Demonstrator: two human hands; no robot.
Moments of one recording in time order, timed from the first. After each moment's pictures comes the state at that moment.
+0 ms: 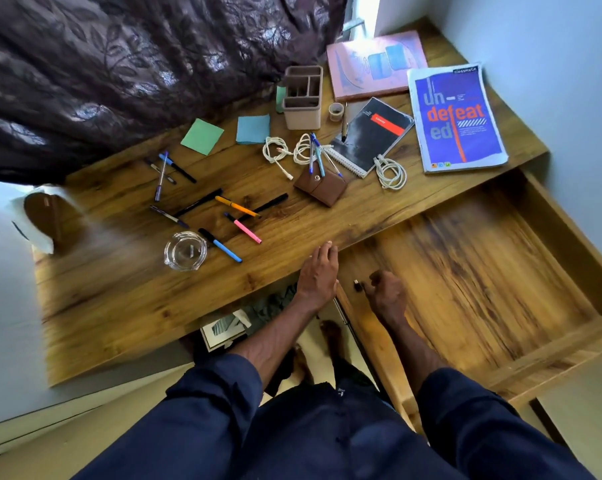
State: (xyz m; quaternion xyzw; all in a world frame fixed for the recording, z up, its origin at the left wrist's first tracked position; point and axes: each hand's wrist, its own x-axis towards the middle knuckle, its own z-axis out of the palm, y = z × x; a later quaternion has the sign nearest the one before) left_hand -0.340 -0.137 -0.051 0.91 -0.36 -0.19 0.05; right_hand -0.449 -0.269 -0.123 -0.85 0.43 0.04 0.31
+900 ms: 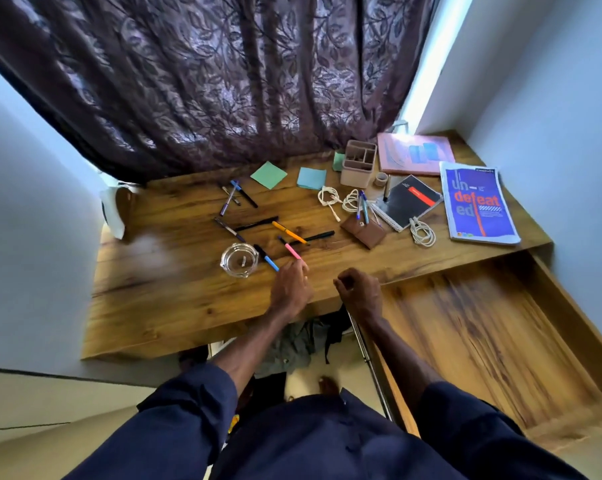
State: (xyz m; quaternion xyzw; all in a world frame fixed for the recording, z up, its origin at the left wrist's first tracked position) left_hand -0.293 0.001 -0.002 0.95 -0.14 -0.05 0.28; right_hand -0.364 -0.162 -0.014 -0.91 0.20 -0.08 0.35
